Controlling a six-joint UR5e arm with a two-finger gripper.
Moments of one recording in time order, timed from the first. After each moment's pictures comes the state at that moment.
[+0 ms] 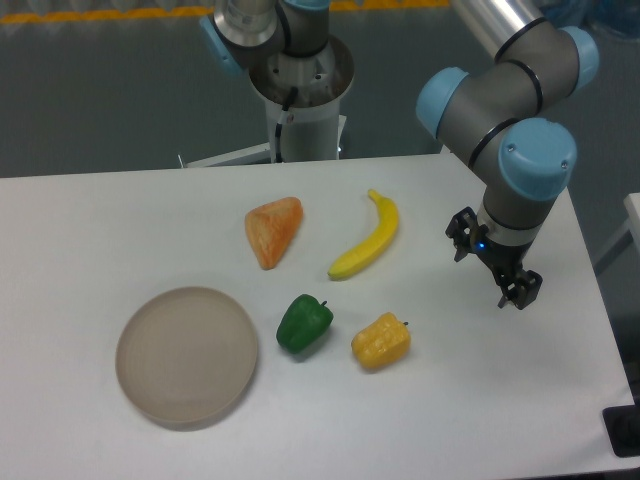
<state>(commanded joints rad) 2.38 -1.98 -1.38 -1.30 1.58 1.56</state>
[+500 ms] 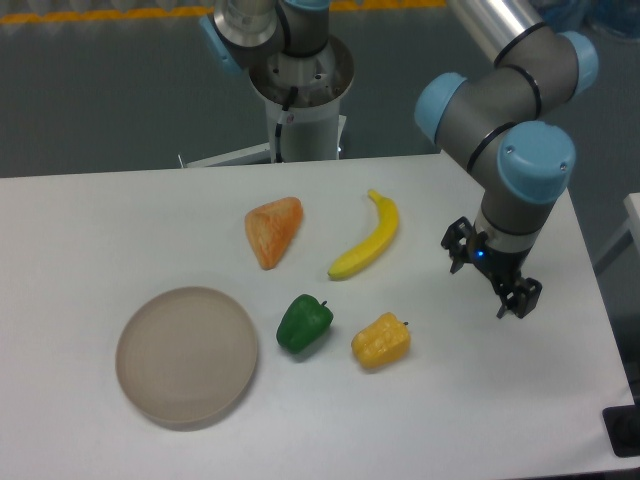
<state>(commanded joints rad) 2.30 -2.05 -1.36 -1.17 1.52 1.41</state>
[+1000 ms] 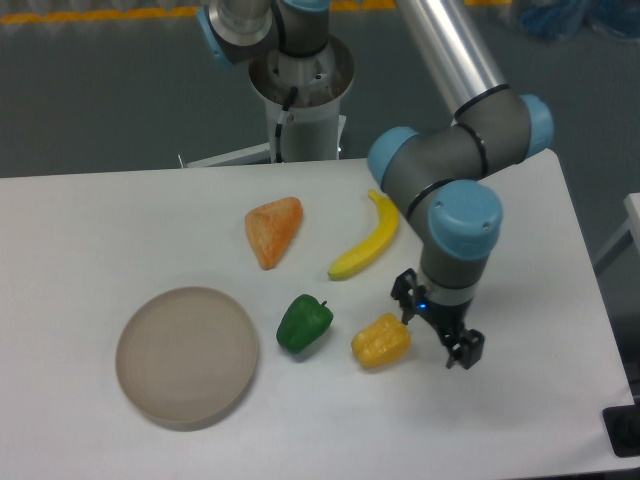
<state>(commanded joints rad) 2.19 -2.08 -1.42 -1.12 1.54 1.35</state>
